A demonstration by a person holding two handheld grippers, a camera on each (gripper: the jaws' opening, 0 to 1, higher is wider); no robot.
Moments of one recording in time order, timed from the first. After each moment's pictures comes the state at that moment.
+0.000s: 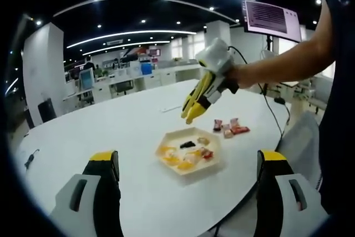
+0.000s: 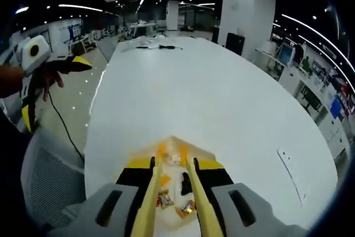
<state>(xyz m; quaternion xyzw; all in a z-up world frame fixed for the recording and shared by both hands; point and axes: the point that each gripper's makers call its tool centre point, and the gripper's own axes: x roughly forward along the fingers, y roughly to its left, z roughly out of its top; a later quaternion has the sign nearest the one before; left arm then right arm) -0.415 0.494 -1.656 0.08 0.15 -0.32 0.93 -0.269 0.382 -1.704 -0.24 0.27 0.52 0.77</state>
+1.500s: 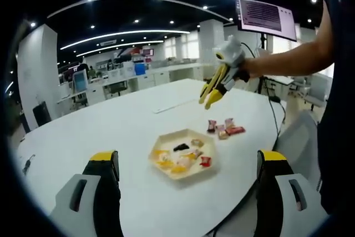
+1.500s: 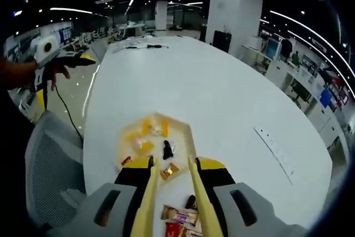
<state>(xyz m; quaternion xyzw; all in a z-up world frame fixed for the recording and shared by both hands) -0.410 0.475 -1.657 0.09 0.15 -0.34 0.92 -0.275 0.271 -1.690 -0.24 0.27 0.49 0.79</state>
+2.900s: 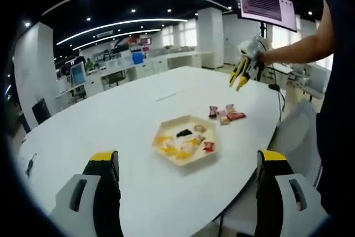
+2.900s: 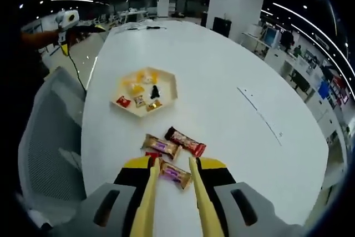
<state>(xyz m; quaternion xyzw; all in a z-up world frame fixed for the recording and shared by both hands) -0.411 0.499 -1.668 0.11 0.19 -0.35 0.91 -0.296 0.127 -1.730 -0.27 0.31 0.49 0.77</state>
